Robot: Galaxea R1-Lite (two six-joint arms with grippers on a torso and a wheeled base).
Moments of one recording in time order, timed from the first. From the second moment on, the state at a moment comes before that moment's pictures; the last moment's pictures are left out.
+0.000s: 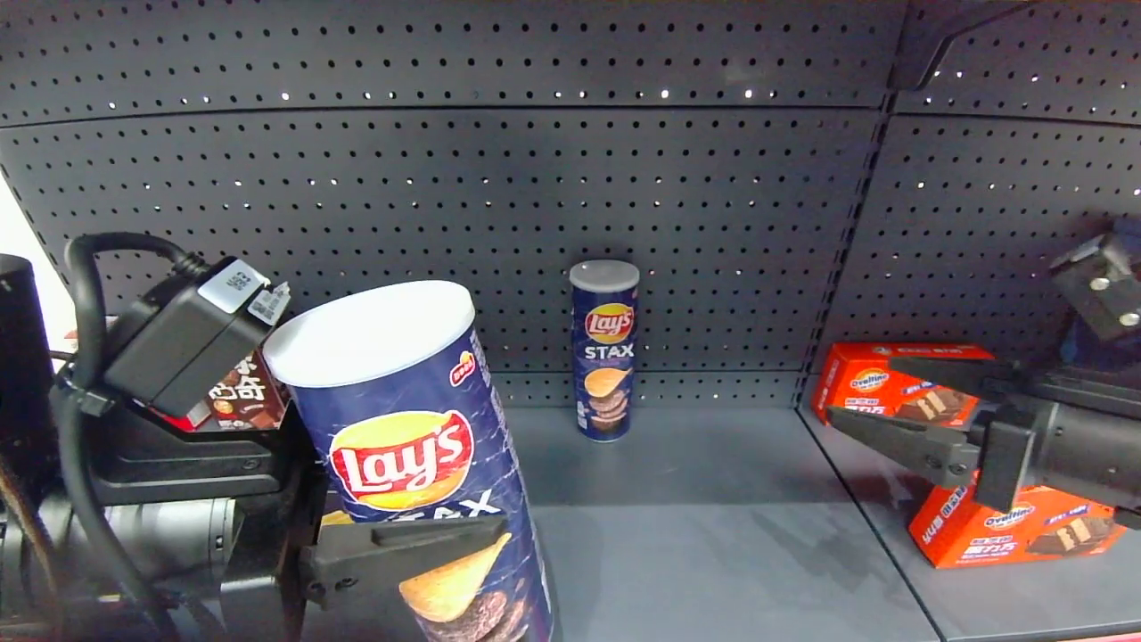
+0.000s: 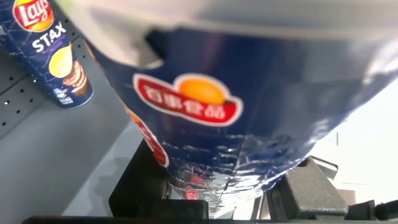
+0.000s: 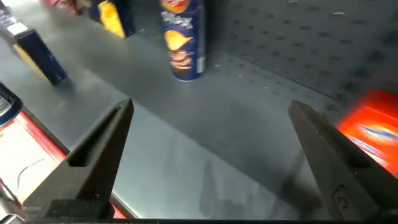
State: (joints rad) left arm -0.53 1.26 -0.69 -0.29 -0.66 0.05; right arm 0.46 1.24 -0.66 -0.38 0.20 -0.04
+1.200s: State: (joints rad) left arm -0.53 1.31 -0.69 -0.30 -0.65 0.05; right arm 0.57 1.95 -0.92 -0.92 0.14 -0.04
